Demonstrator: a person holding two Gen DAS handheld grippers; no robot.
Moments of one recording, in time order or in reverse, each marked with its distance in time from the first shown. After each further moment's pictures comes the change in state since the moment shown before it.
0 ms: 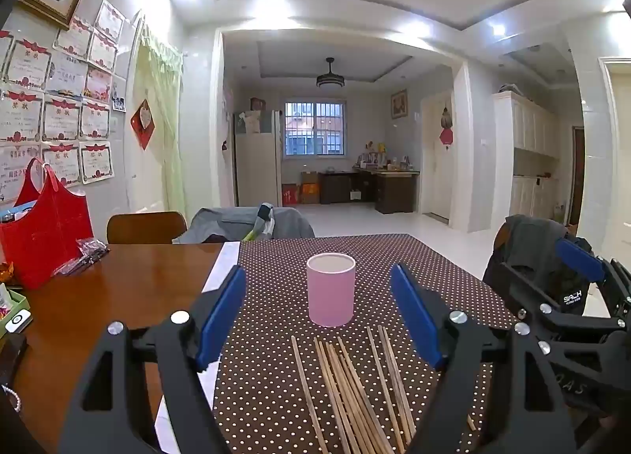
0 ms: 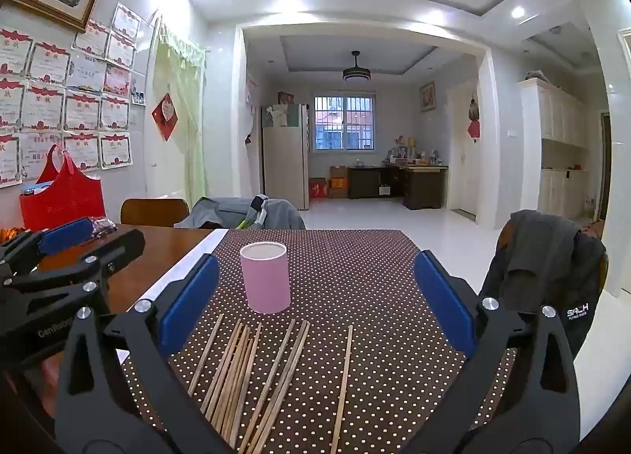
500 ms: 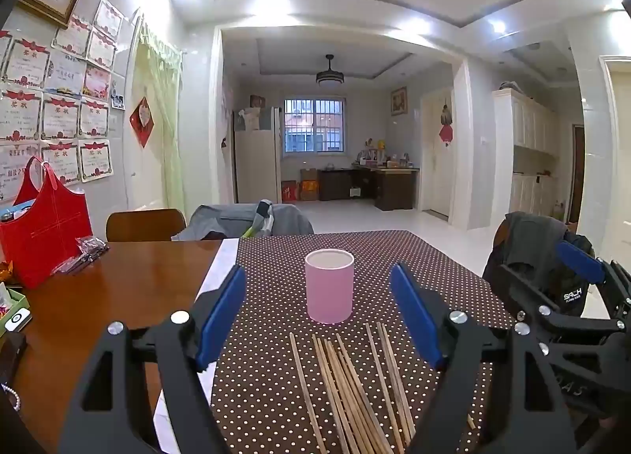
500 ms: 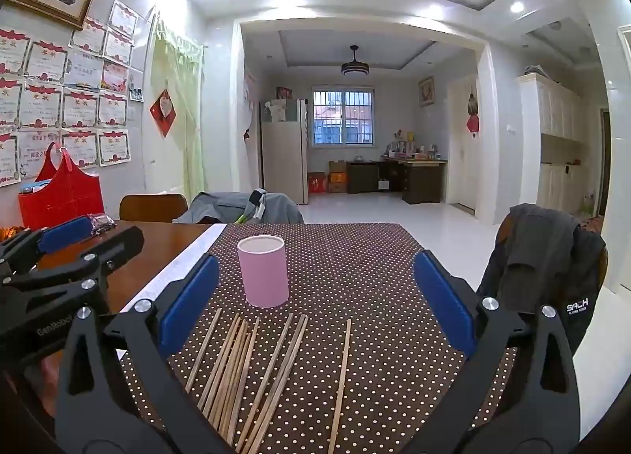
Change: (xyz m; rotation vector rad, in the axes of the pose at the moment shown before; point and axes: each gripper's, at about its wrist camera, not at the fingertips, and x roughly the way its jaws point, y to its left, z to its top) left arm -0.001 -0.002 -0.003 -0.003 0.005 -0.003; right arm 0.004 0.001 -0.004 -0.001 0.028 -0.005
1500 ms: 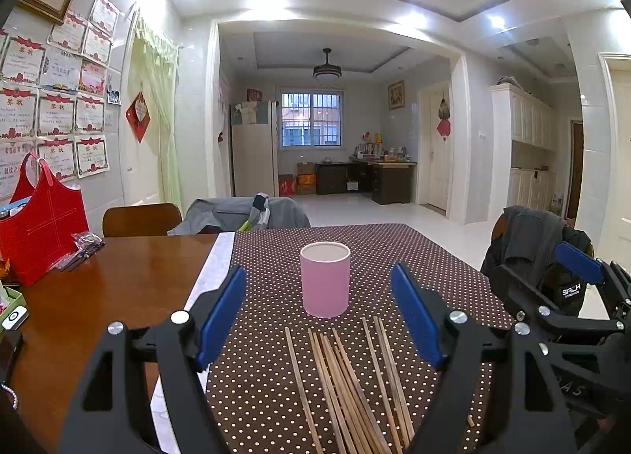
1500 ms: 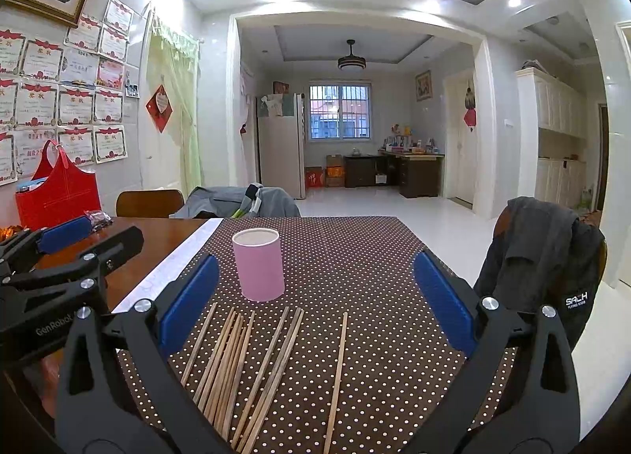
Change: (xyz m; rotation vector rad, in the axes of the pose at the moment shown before) left arm 0.014 -0.004 -0.009 0.004 0.021 -0.008; right arm 0.008 -0.007 -0.008 0.010 0.020 -0.006
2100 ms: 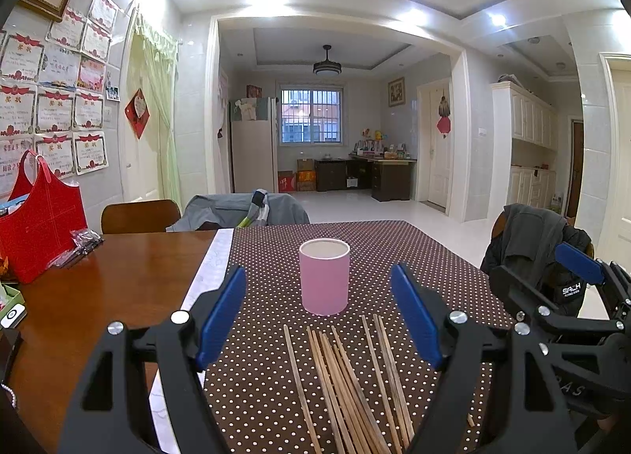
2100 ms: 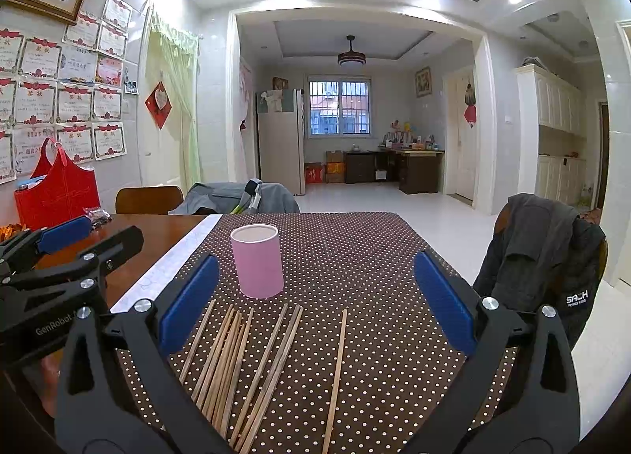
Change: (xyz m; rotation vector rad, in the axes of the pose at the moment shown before) left arm 0.005 0.000 -0.004 -0.003 0.019 -0.001; right arm 0.004 -0.003 -0.003 -0.001 0.016 -0.003
